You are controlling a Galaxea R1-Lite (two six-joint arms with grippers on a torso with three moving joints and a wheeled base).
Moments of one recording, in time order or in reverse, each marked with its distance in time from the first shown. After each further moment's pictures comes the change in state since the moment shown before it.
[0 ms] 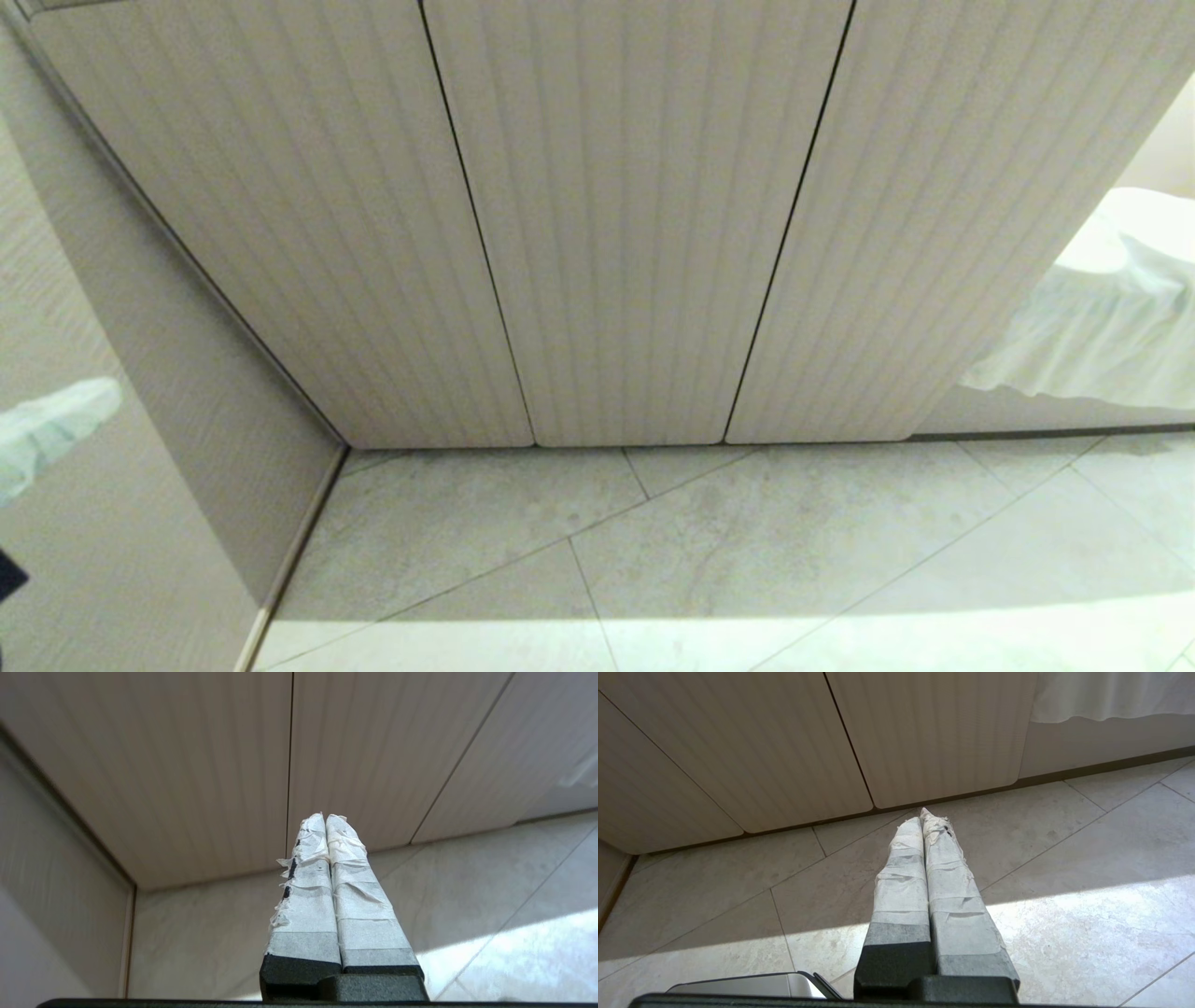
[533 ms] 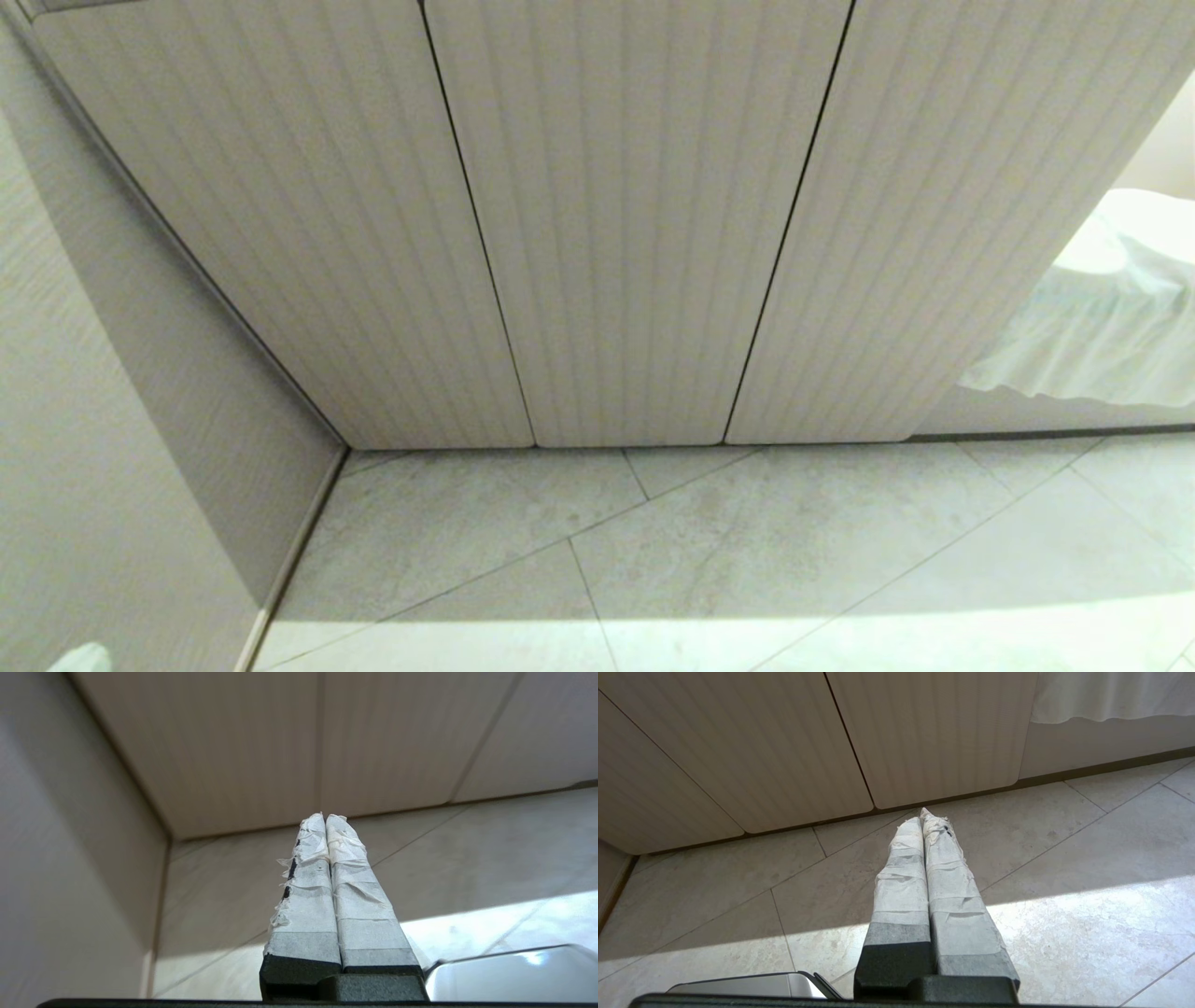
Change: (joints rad) left arm 0.038 -0.488 0.438 0.061 0.062 0.059; right arm 0.000 0.000 0.000 0.000 0.000 0.000
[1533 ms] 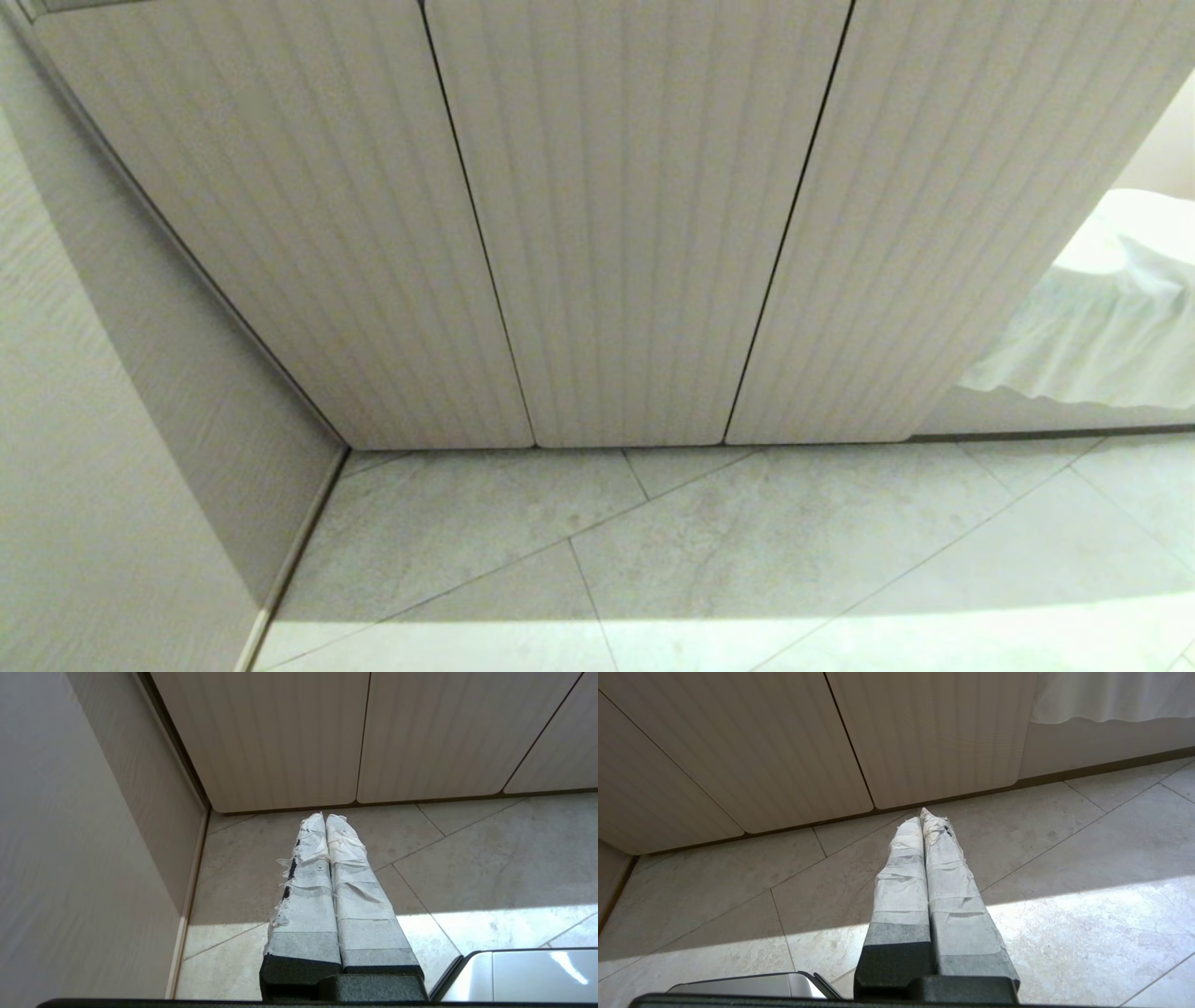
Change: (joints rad) left arm -0.013 -0.251 0.021 0.237 0.150 0.022; right arm 0.000 0.000 0.000 0.000 0.000 0.000
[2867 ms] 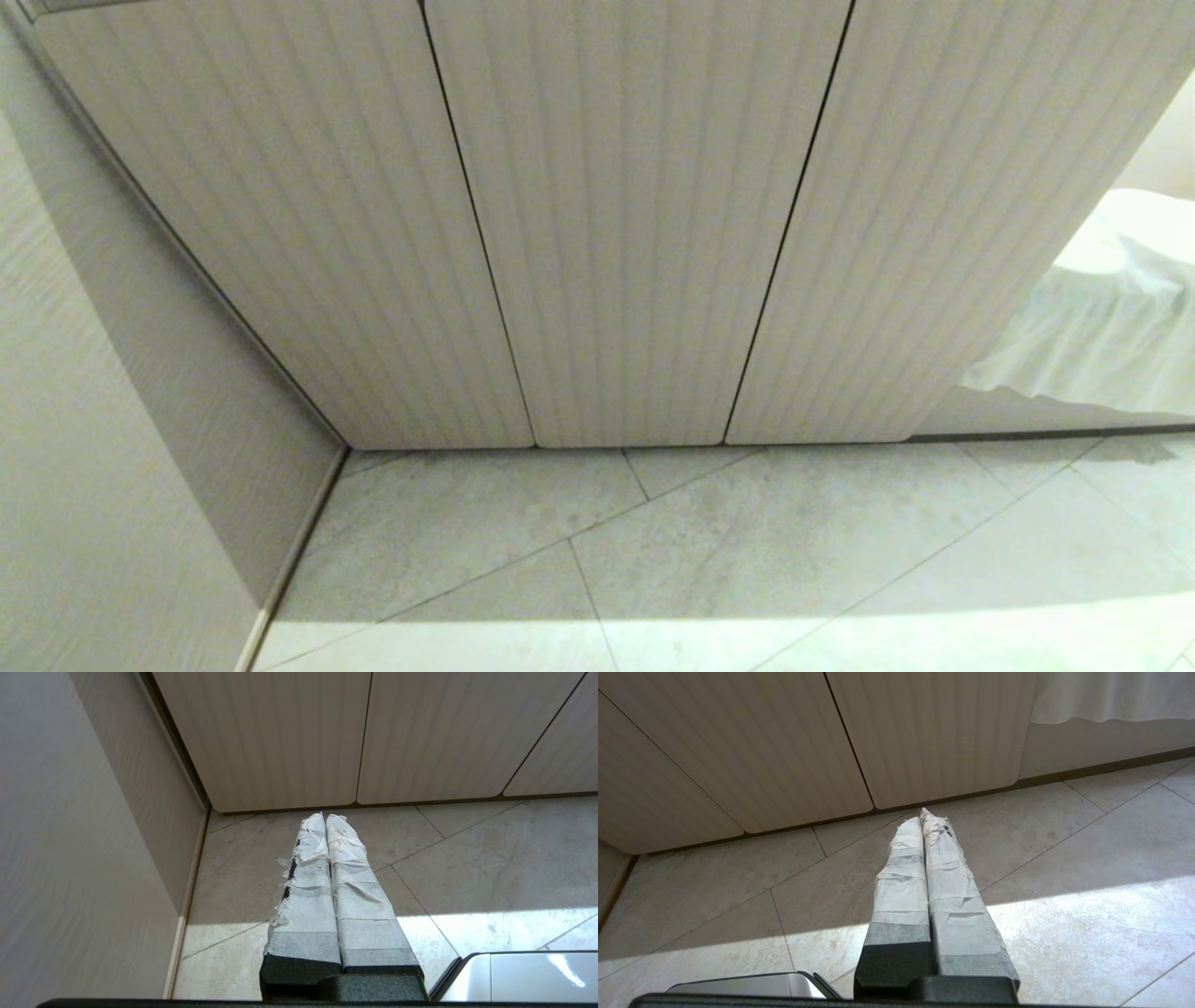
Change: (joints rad) left arm 0.000 0.000 0.000 -0.001 0.005 -0.010; right arm 0.000 0.000 0.000 0.000 0.000 -0.001
